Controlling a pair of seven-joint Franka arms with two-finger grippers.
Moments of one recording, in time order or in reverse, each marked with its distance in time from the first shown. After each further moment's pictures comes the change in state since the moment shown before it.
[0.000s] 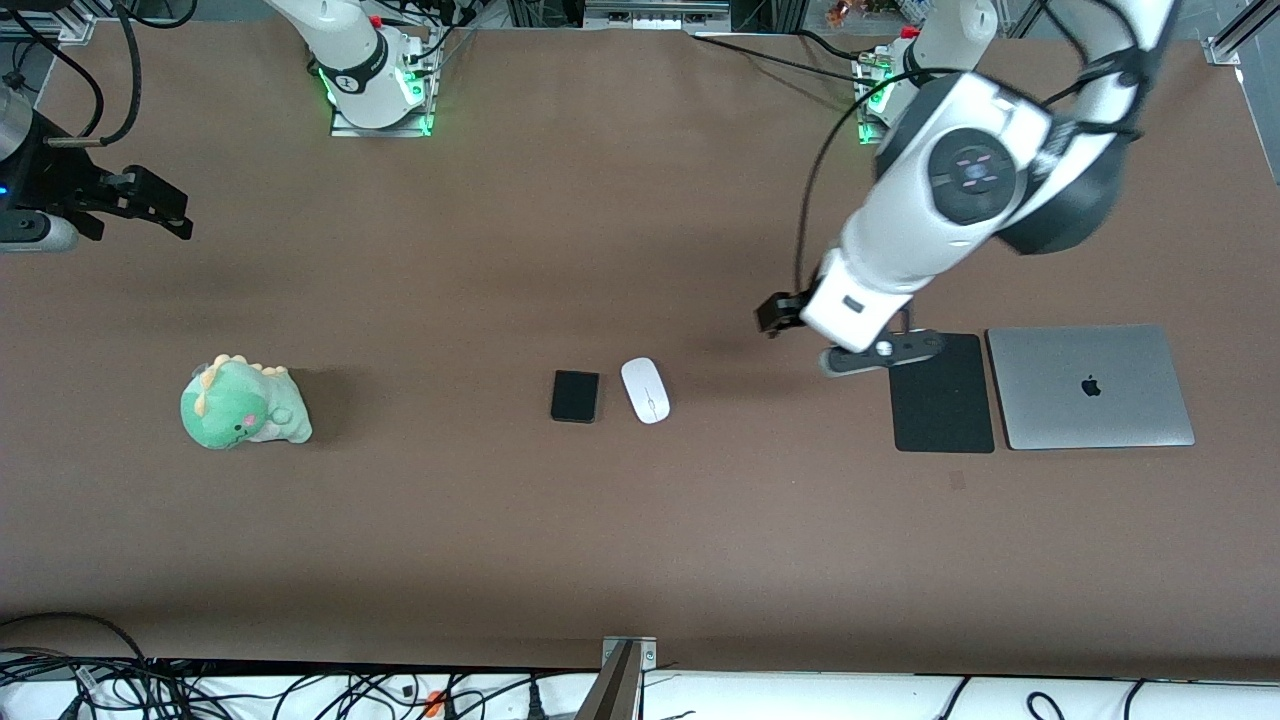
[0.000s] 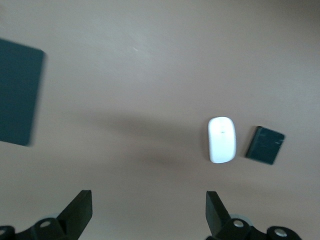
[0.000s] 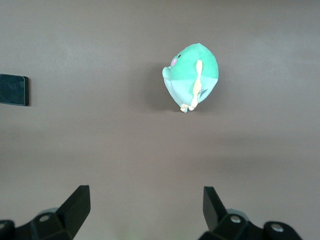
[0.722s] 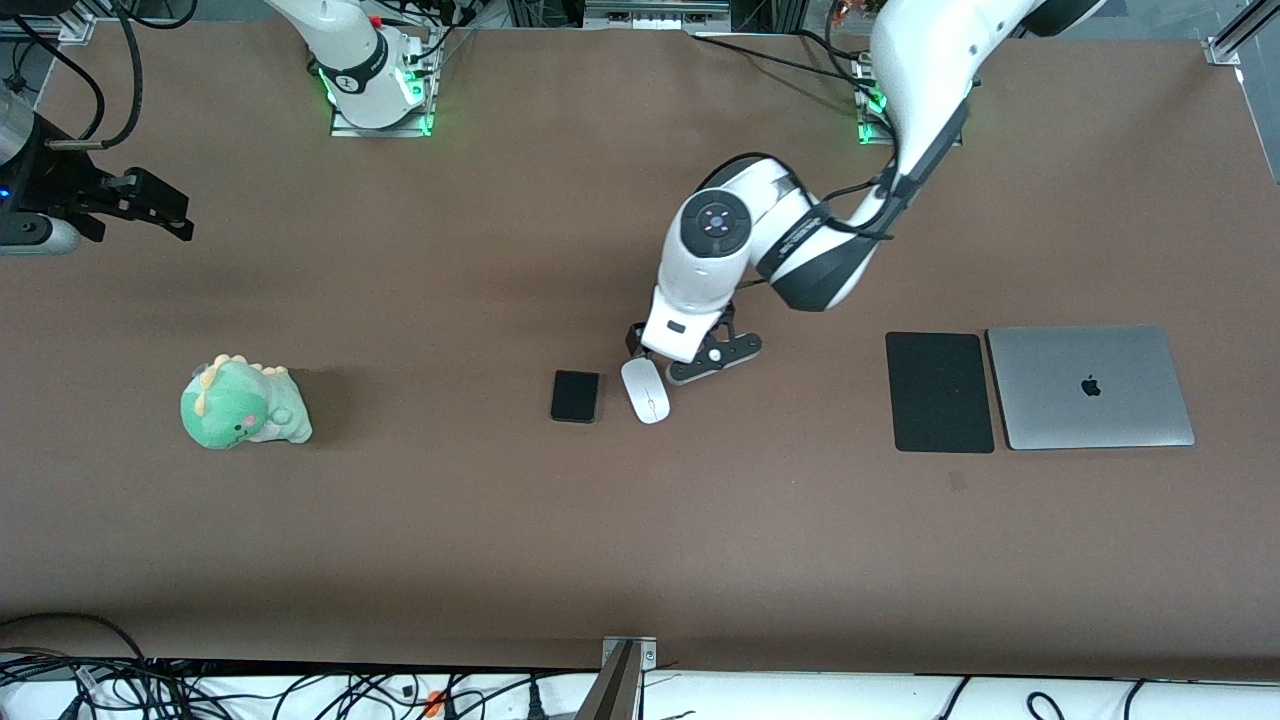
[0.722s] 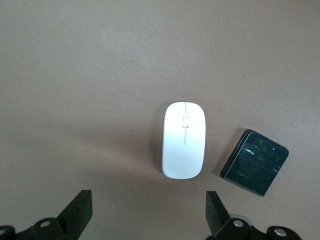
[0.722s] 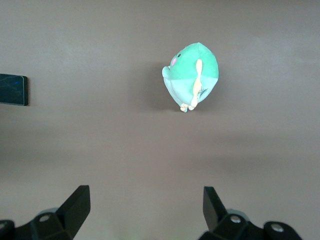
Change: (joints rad) left arm -0.267 0.314 0.045 0.075 0.221 0.251 -0.421; right arm 0.000 0.003 -0.001 0.000 0.000 0.000 0.000
